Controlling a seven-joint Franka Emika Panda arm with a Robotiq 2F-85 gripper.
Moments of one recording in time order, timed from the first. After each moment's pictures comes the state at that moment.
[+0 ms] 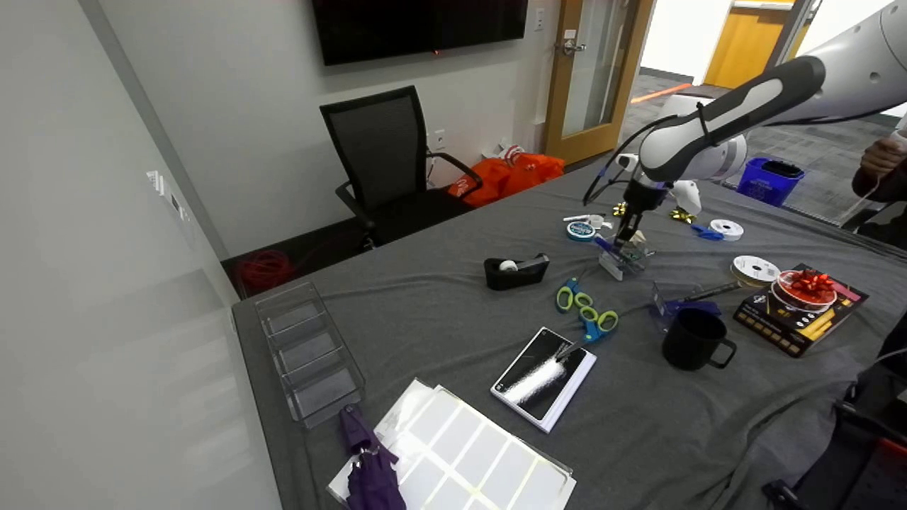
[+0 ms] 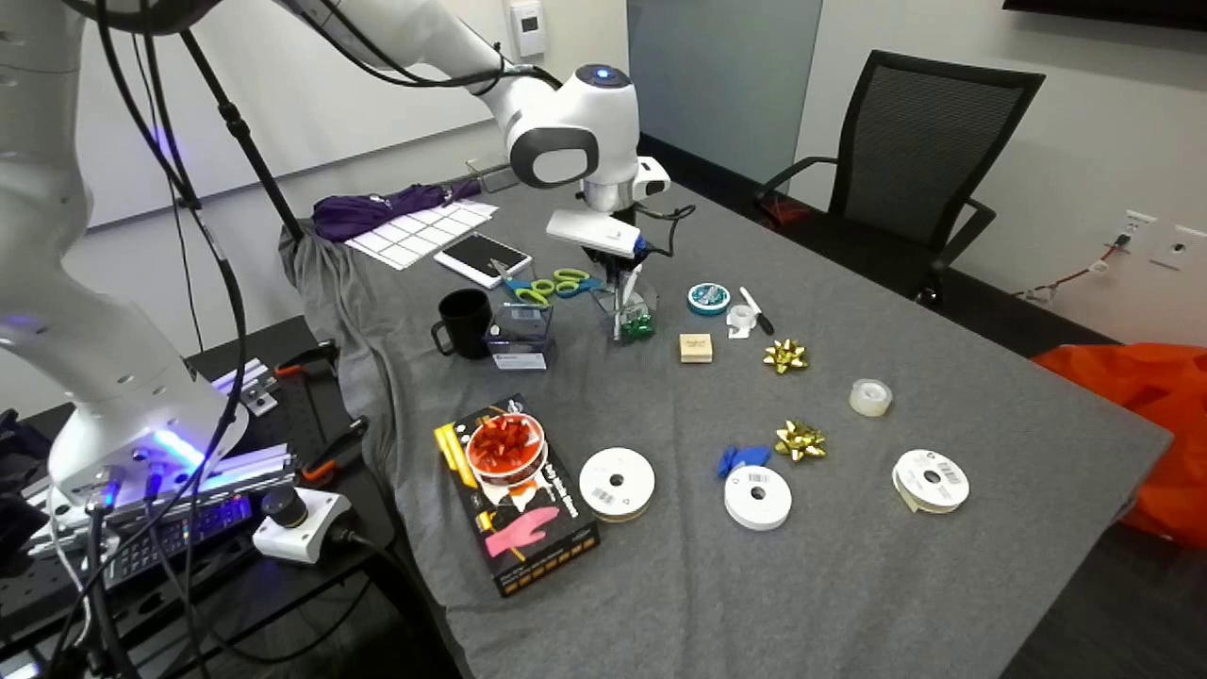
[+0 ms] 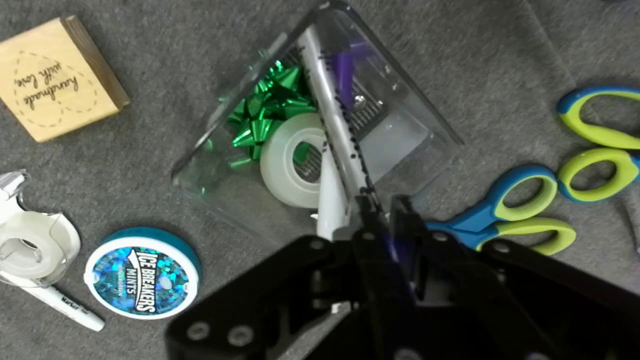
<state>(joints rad) -0.29 0.64 0.09 -1.78 0.15 2.49 -0.89</state>
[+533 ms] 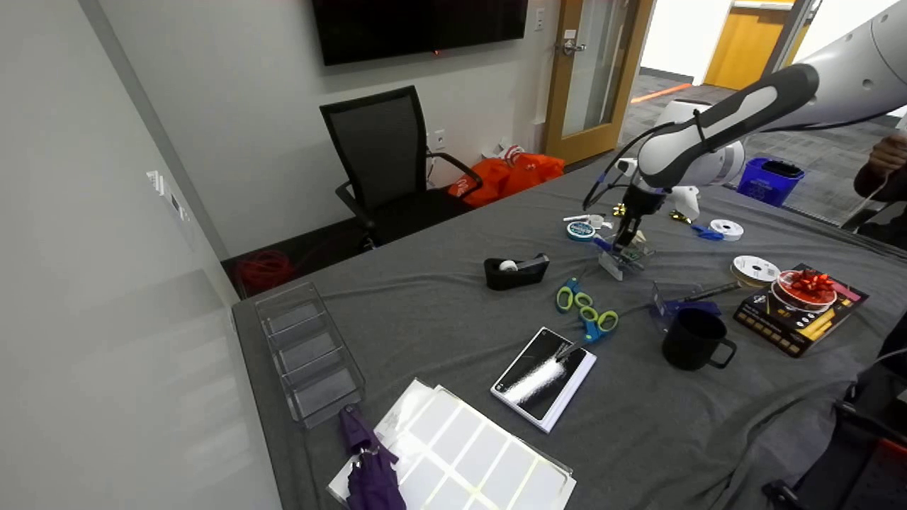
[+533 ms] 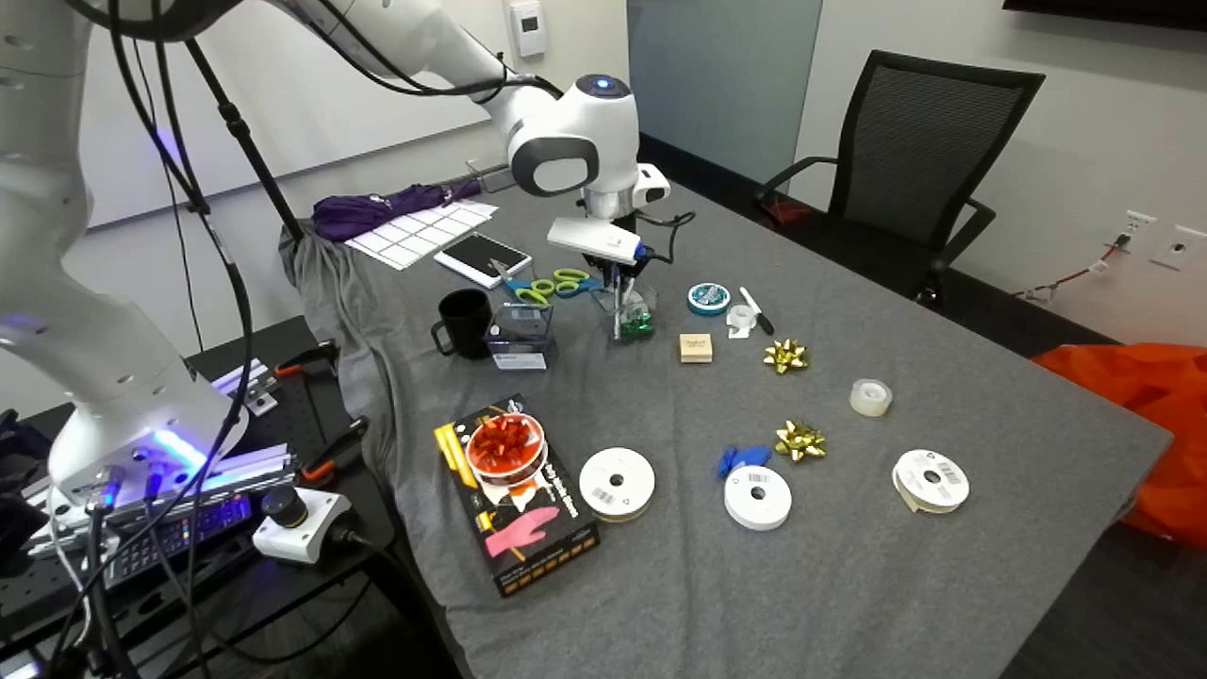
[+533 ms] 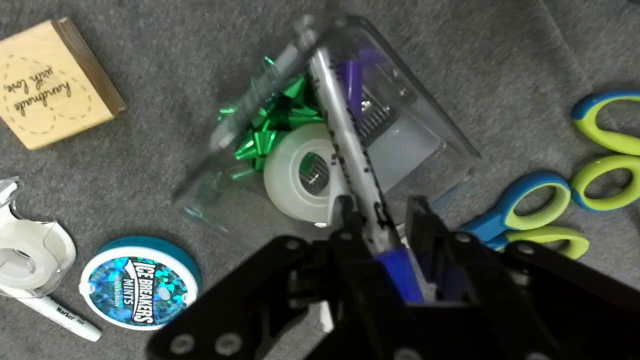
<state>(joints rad) -0.29 0.66 0.09 -1.78 0.15 2.51 -0.89</state>
